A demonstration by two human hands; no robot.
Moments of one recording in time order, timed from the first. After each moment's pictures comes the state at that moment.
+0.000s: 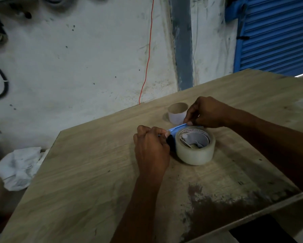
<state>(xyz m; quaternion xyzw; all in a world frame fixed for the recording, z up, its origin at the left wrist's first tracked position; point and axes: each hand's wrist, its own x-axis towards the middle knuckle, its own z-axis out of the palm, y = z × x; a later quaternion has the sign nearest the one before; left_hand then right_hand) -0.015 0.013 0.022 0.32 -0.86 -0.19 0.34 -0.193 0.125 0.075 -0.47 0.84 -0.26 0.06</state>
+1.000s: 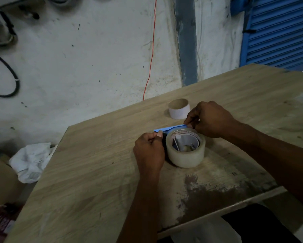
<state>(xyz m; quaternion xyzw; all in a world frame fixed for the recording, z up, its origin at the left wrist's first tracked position) -0.003 0.018 0.004 0.39 -0.72 -0.41 0.40 -0.164 0.141 0.049 -0.41 0.85 -0.32 0.01</state>
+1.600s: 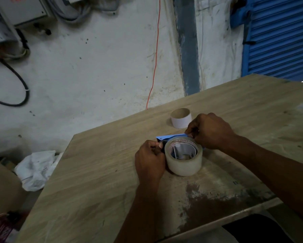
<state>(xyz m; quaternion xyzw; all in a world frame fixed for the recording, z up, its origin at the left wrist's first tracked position) 0.000 0.002 -0.009 0.36 -0.80 -0.28 0.40 -0.148 0.143 0.052 -0.39 0.88 -0.28 -0.01</state>
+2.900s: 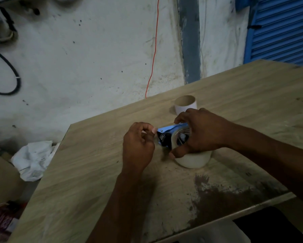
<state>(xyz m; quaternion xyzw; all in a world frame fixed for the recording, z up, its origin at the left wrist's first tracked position) 0.027 -0.035 0.014 0.22 -0.84 -0.31 0.40 -0.093 0.130 0.077 -0.48 0.86 -0.17 0.09</state>
